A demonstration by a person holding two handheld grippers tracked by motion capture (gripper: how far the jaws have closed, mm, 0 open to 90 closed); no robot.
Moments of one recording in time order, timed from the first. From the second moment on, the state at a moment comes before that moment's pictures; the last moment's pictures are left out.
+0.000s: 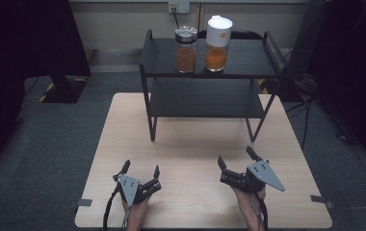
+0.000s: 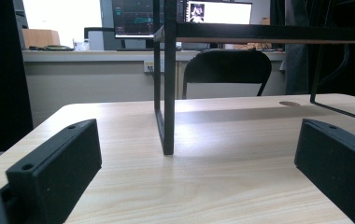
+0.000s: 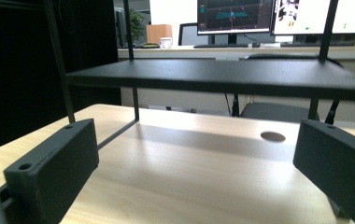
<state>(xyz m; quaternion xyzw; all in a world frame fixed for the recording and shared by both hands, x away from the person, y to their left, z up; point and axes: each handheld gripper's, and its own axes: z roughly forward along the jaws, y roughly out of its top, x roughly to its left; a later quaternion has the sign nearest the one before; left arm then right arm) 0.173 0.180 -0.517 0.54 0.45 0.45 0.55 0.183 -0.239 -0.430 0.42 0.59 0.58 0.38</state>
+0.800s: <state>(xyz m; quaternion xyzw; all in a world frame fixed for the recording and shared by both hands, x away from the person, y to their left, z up) 0.173 0.179 -0.517 0.54 0.45 0.45 0.55 0.161 -0.225 -0.499 0.45 0.55 0.55 0.43</state>
